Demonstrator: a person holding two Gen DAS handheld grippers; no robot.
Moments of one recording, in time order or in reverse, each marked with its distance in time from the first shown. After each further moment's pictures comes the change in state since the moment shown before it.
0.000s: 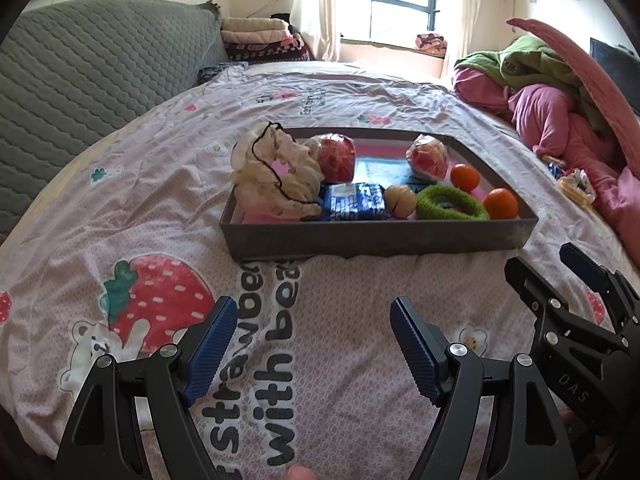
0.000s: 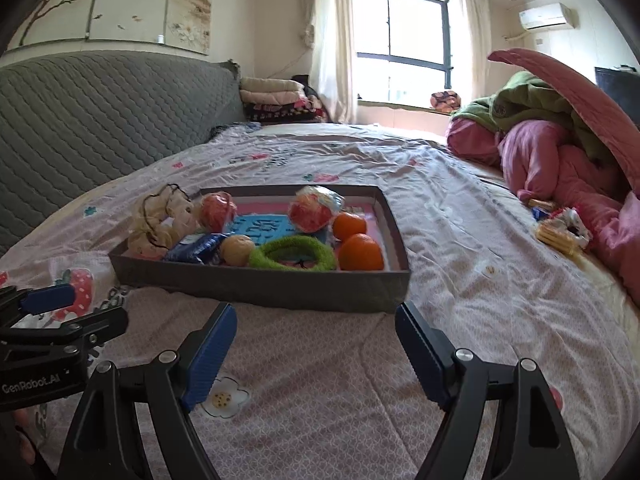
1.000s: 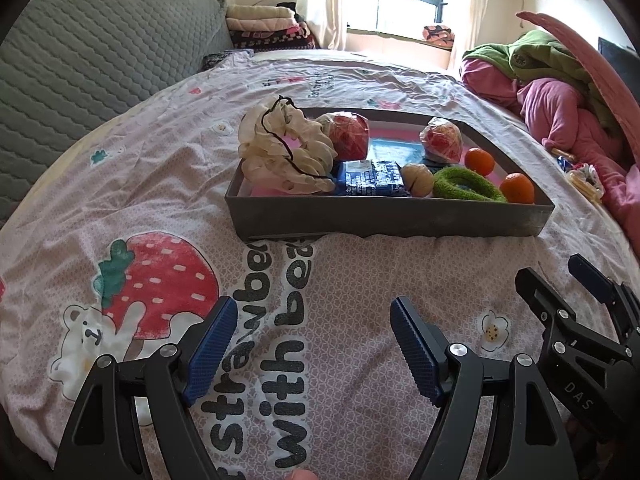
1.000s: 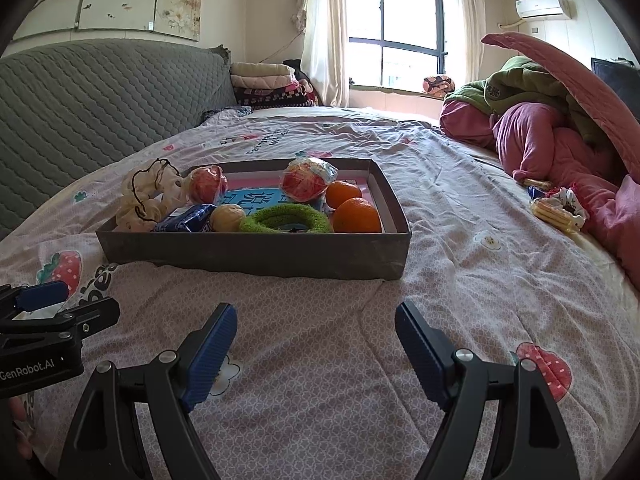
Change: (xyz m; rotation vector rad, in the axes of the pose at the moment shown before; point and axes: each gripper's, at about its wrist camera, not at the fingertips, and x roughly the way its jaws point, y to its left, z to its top) left arm 0.016 0.006 -0.009 -0.014 0.038 0.010; right arm 0.008 0.001 -0.015 0.006 0.060 -0.019
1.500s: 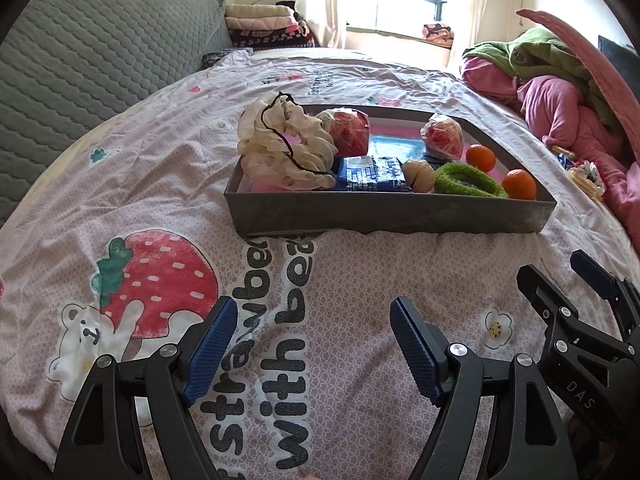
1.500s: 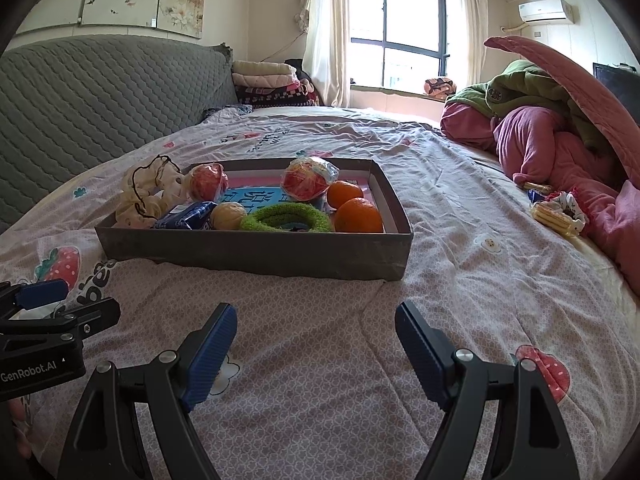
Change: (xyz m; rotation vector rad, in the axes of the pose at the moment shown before) left arm 0.003 0.001 -0.002 0.001 0.004 0.001; right arm 0.001 0.003 0.000 -0.013 -0.003 -0.008
